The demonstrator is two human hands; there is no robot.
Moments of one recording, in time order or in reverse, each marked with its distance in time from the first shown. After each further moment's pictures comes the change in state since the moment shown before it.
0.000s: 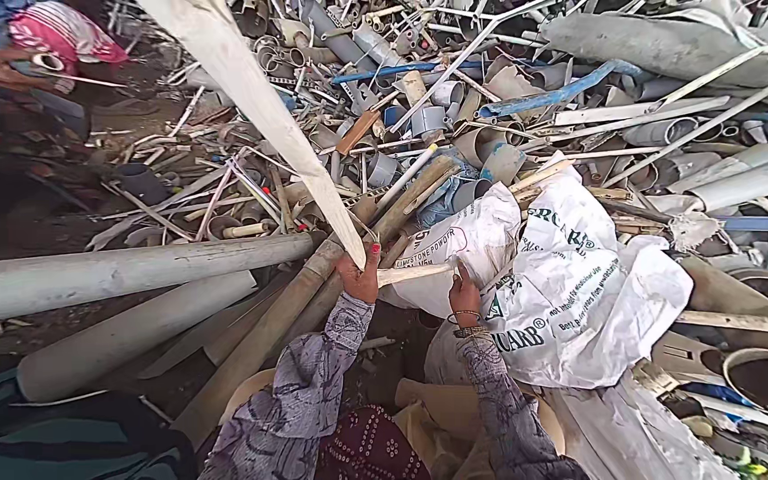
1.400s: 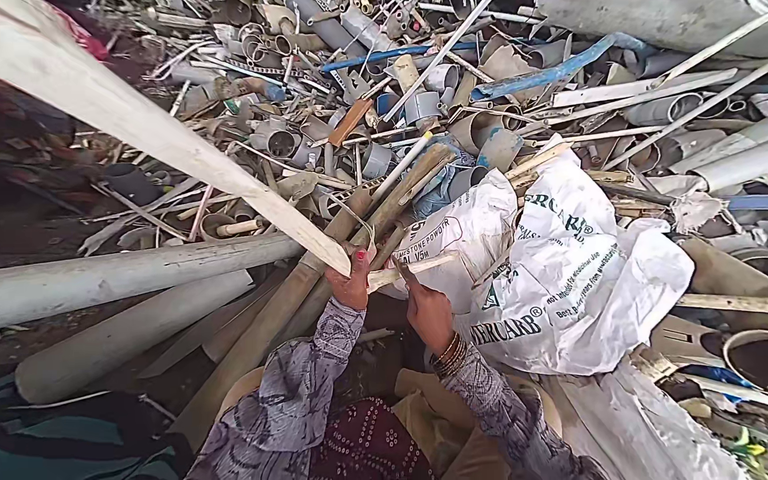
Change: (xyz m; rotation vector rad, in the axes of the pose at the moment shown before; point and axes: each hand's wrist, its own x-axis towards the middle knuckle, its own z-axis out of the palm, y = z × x) left_hand -0.015 0.004 -0.004 -0.126 -0.055 -0.059; right_hand -0.073 -0.031 0.006 -0.047 0.156 -0.625
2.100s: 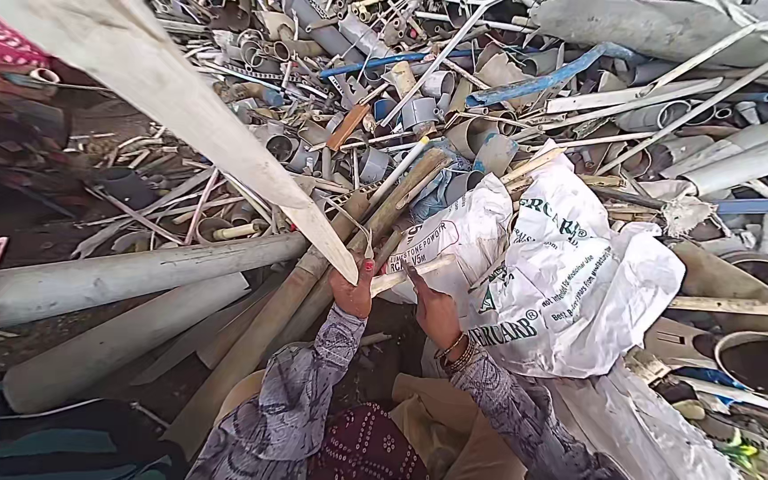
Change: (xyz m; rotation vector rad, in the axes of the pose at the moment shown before) left_hand -0.005 0.001 0.005 0.102 -0.026 0.059; right_hand 0.007 0.023 -0.005 -0.037 -0.067 0.030
